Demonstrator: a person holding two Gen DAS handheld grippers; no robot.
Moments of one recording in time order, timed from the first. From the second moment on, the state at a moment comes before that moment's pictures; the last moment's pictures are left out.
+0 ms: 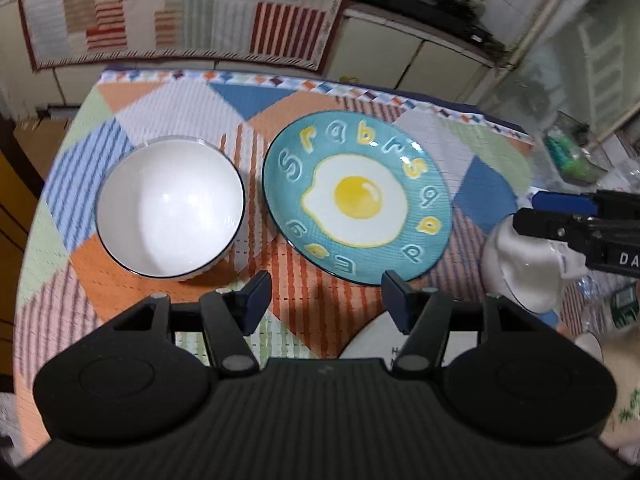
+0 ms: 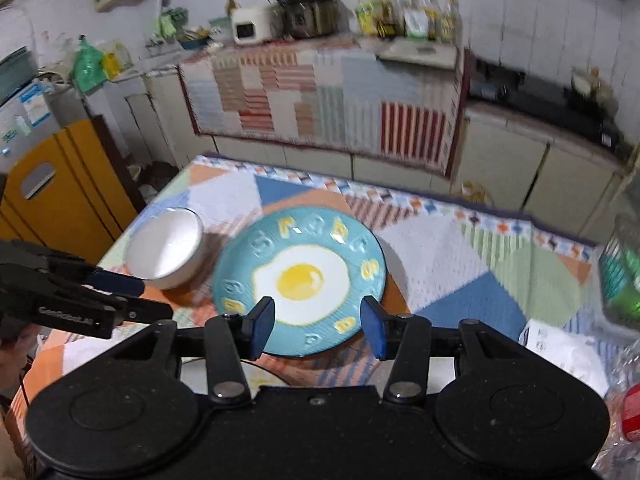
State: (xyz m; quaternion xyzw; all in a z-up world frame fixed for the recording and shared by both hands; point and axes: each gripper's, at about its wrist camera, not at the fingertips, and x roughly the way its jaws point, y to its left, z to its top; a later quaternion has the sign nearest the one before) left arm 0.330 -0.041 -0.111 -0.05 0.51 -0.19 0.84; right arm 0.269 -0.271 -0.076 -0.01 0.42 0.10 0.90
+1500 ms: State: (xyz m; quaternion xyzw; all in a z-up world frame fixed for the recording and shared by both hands) left arm 0.337 -0.059 -0.137 -0.06 0.47 -0.18 0.86; right arm 0.321 -0.322 -0.169 0.18 0.42 0.09 0.88
